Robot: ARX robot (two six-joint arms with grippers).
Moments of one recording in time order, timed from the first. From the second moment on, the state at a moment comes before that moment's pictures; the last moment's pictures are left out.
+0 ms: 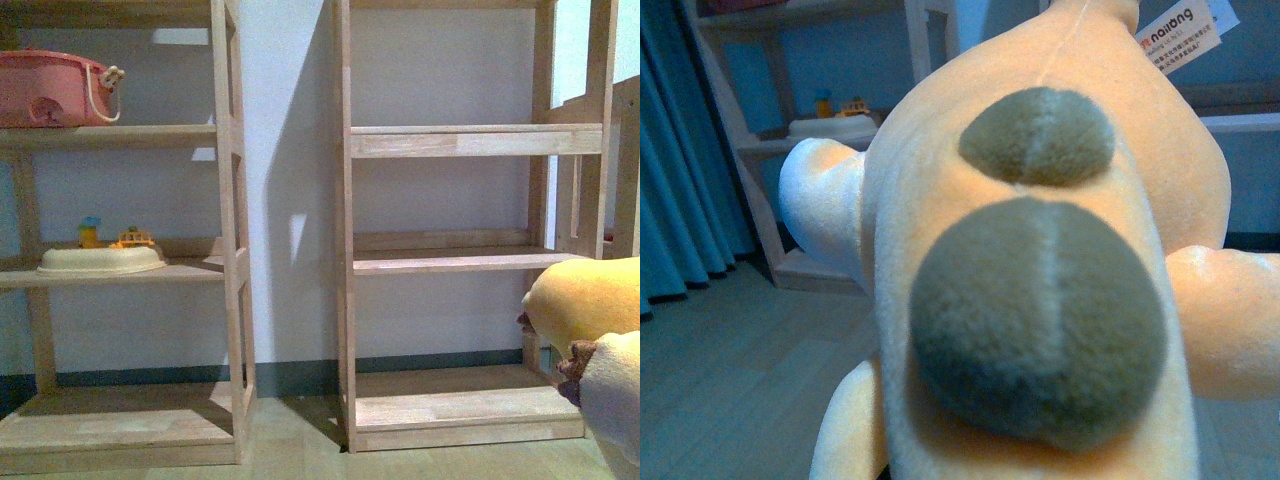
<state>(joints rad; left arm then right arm) 0.00 0.00 0.01 -0.01 0.00 -0.01 0.11 0.02 0.01 0.16 -0.18 0.12</state>
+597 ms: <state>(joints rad) 0.00 0.00 0.01 -0.01 0.00 -0.01 0.11 0.02 0.01 0.16 -0.18 0.12</state>
